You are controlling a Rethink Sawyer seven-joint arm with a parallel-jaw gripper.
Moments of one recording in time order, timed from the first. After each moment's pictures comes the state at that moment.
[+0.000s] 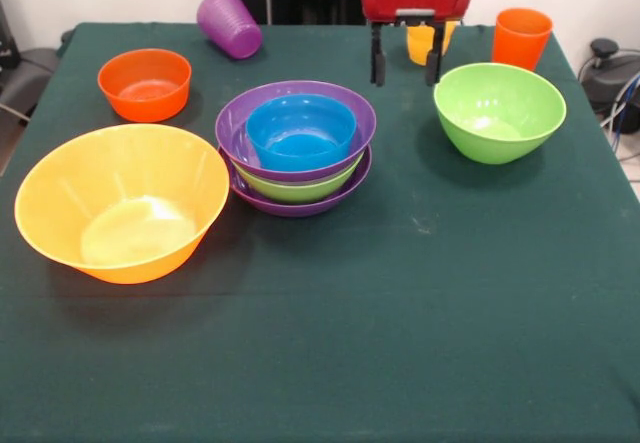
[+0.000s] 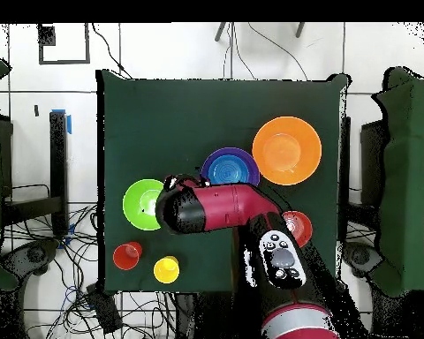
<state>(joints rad) -0.31 -0.76 0.22 1.86 -0.30 0.31 1.95</state>
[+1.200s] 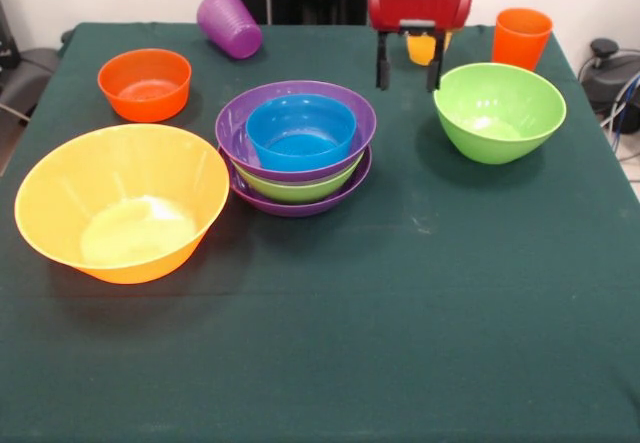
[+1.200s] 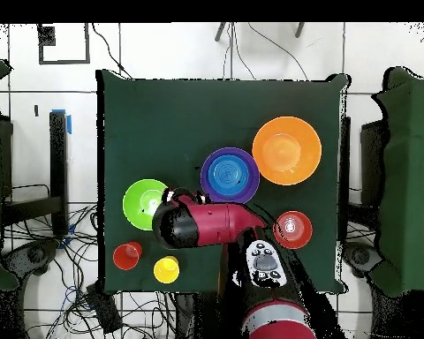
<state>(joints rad) -0.24 -0.69 0.12 1.92 -0.23 0.14 1.96</state>
